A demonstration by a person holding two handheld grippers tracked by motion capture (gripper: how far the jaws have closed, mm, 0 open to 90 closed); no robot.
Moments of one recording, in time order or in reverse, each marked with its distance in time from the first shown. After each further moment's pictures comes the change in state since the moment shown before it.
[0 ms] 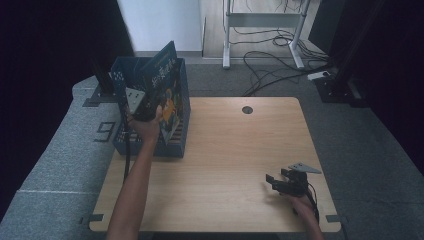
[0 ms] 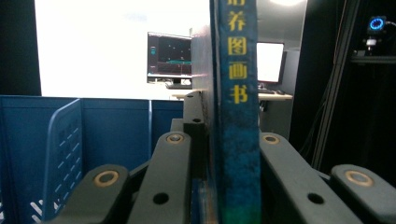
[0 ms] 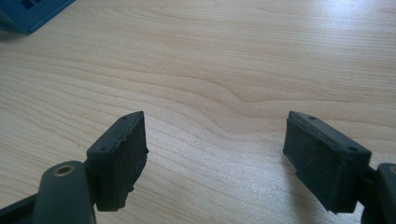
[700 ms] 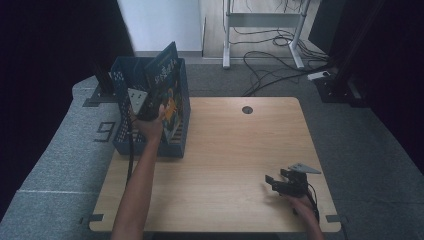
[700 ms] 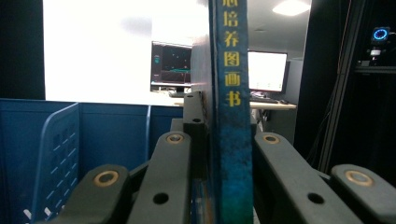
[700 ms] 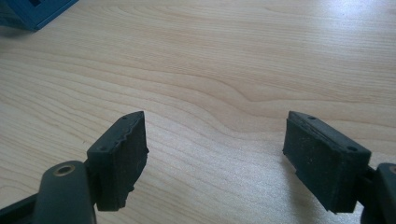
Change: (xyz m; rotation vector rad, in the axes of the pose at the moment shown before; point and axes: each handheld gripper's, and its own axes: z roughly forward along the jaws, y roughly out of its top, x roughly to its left) left arm -0.007 -0.007 0.007 -0.042 0.011 0.003; right arm 0.001 -0.001 -0.001 0.001 0.016 -0.012
